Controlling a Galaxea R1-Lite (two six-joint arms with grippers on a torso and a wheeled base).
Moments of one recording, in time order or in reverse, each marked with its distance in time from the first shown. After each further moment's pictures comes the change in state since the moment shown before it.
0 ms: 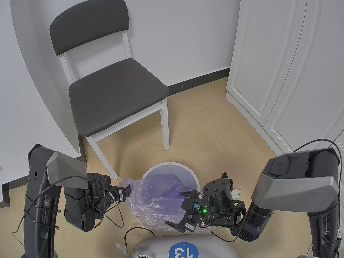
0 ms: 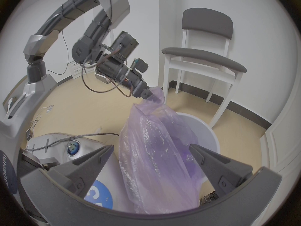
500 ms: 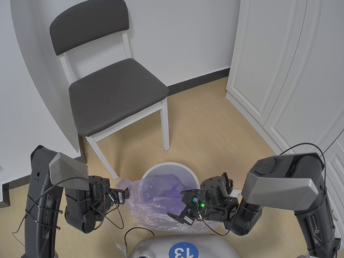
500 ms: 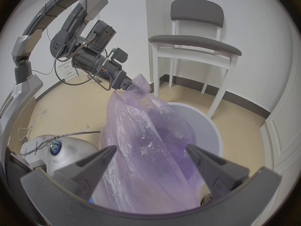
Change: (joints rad) left arm 0.000 0.023 0.011 0.000 0.021 -0.021; right arm -0.051 0.111 -0.107 0.006 0.006 0.042
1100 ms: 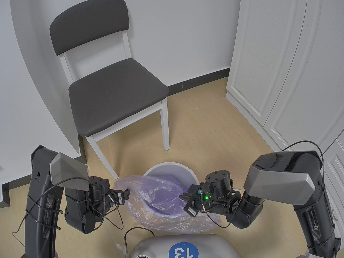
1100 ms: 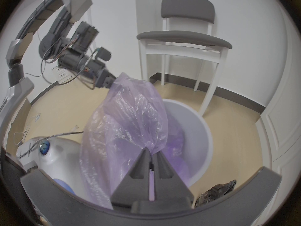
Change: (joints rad) left arm 0.003 0.006 0.004 0.000 0.004 -0.011; right arm -0.080 0.023 -0.073 0.010 -0.002 0.014
